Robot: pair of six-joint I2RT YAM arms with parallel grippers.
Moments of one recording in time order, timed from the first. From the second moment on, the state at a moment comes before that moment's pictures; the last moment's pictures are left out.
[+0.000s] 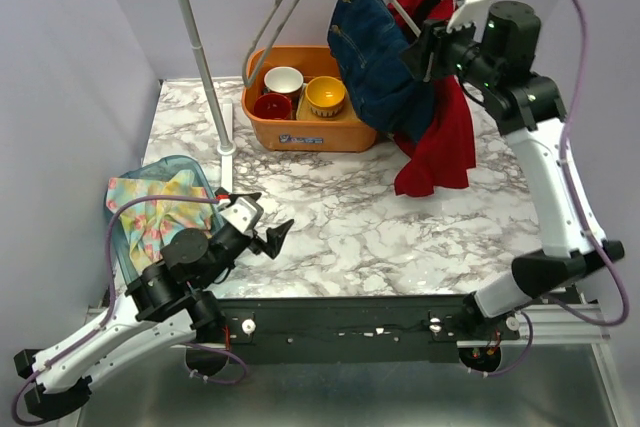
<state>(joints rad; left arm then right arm) -0.97 0.33 0.55 -0.23 -0.28 0.07 0.33 1.58 2.02 -0.64 -0.20 0.08</state>
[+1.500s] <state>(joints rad) 0.06 1.05 0.63 -0.27 -0.23 -0.55 0.33 0.77 0.77 -0.58 -1.02 -0.53</state>
